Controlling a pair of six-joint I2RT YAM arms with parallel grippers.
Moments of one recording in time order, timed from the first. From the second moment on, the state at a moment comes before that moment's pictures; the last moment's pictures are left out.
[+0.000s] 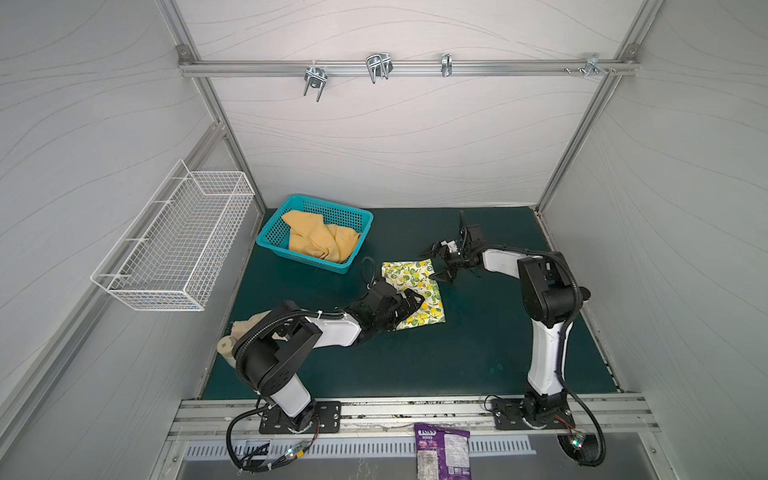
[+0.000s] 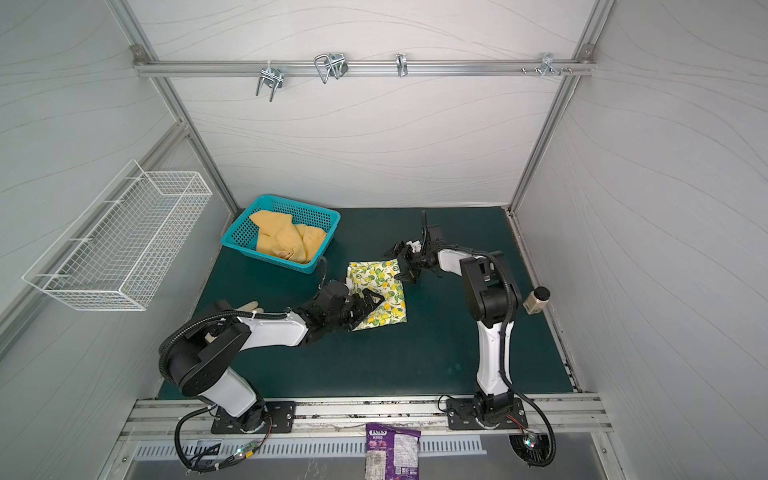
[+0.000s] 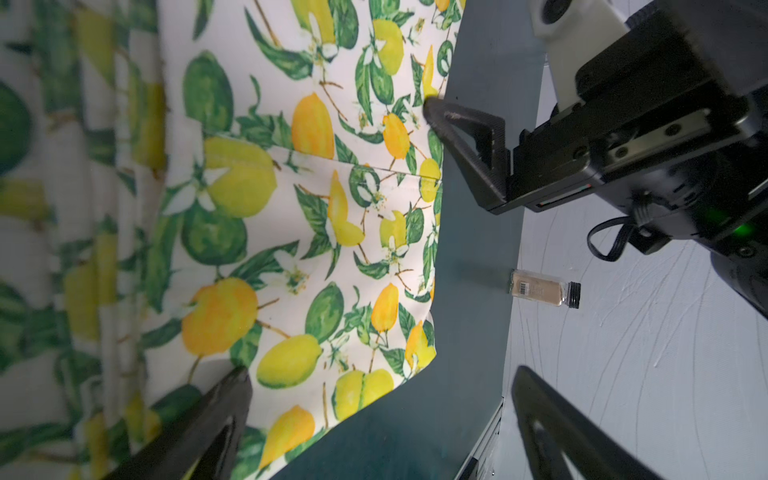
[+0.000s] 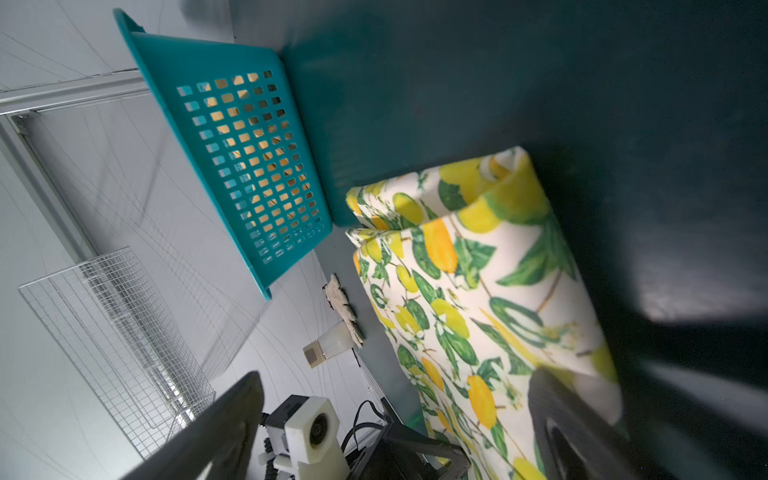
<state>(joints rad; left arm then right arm) -0.72 1.61 0.60 0.40 0.18 -1.19 0.33 2.07 1.27 -0.11 -0.90 0.95</state>
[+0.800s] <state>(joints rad) -0.55 1.78 0.92 0.05 0.17 -0.95 0.49 1.75 0.69 0.40 -0.70 1.14</state>
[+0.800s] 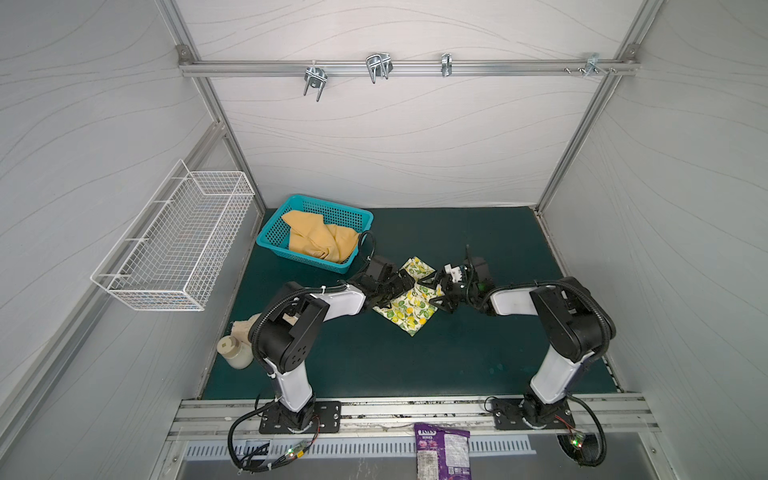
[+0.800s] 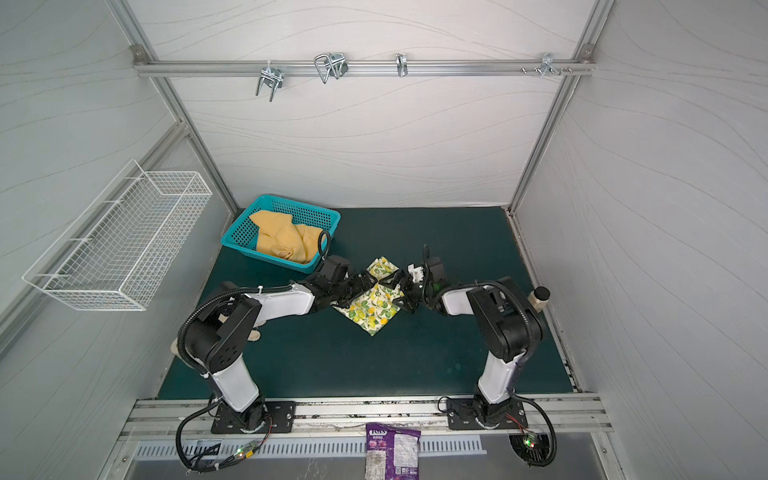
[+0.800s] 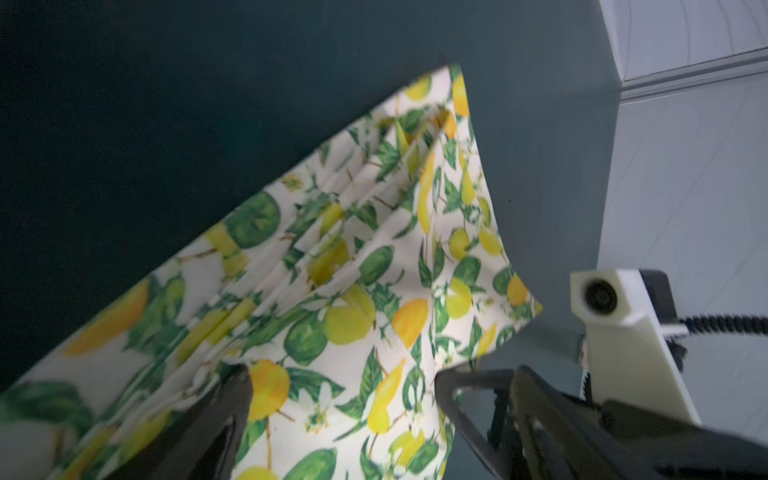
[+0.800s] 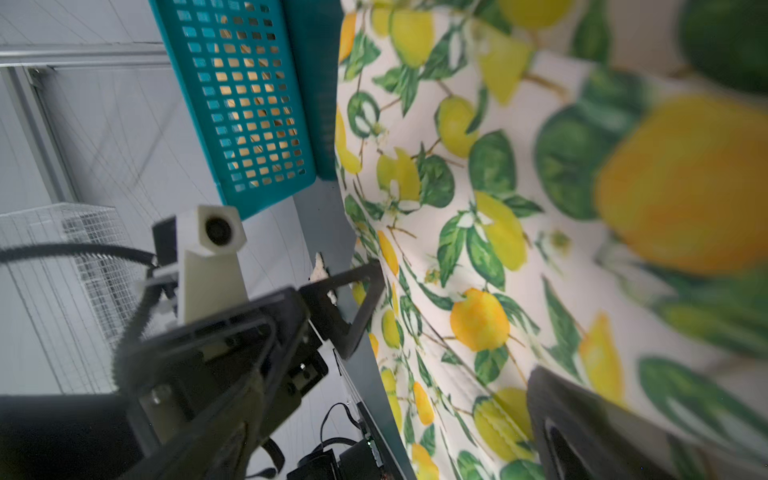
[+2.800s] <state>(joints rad) -0.40 1.85 1.08 -0.15 0.29 -0.80 0.54 1.53 0.59 0.13 -0.54 0.75</state>
